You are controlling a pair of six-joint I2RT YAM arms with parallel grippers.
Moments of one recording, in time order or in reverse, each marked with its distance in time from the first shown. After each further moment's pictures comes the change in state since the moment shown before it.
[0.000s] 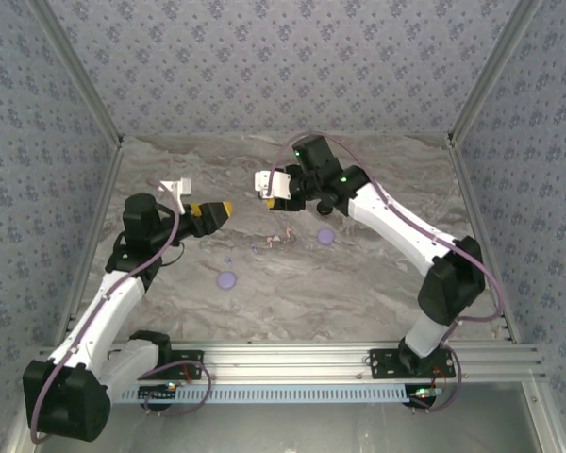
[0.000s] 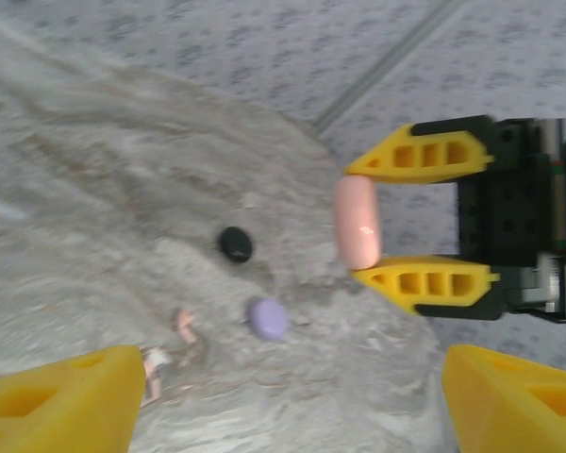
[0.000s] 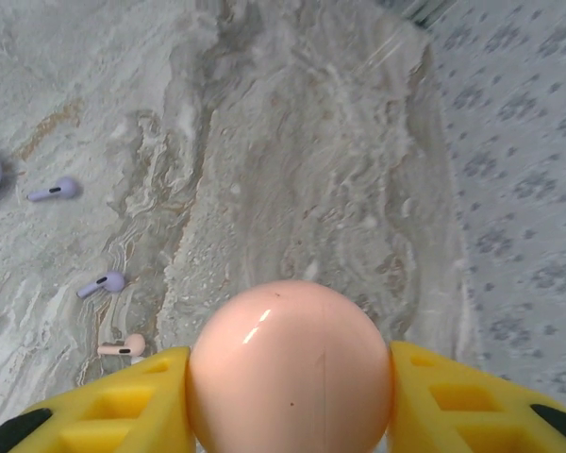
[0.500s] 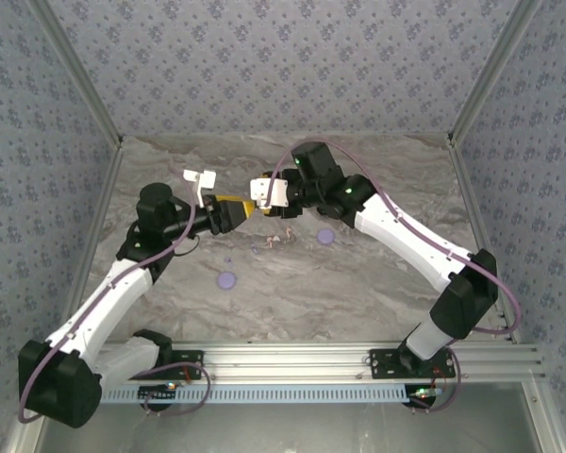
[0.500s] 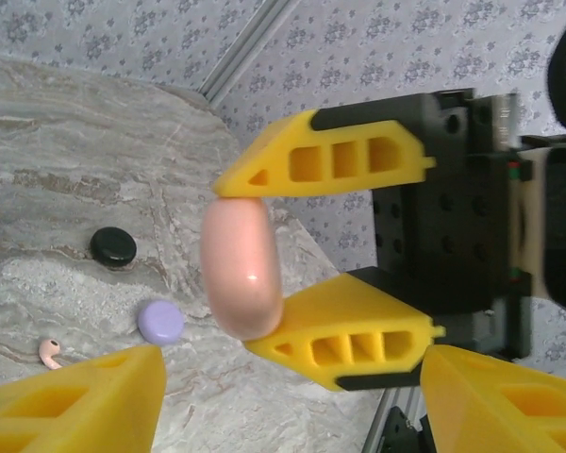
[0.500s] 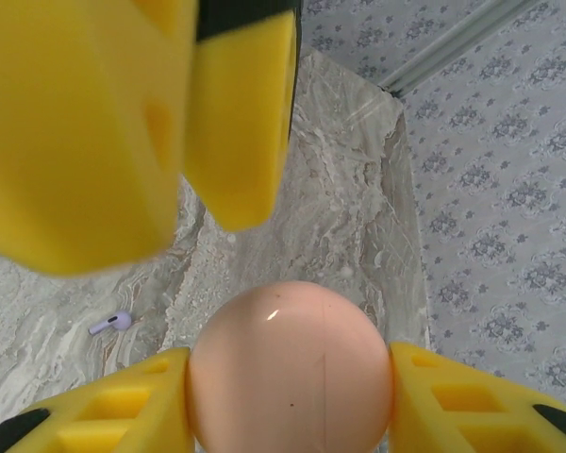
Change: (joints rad) left arm -0.145 0.105 0.086 0.076 0.068 -0.027; right arm 0.071 -0.080 -0.027 0.025 0.018 -0.012
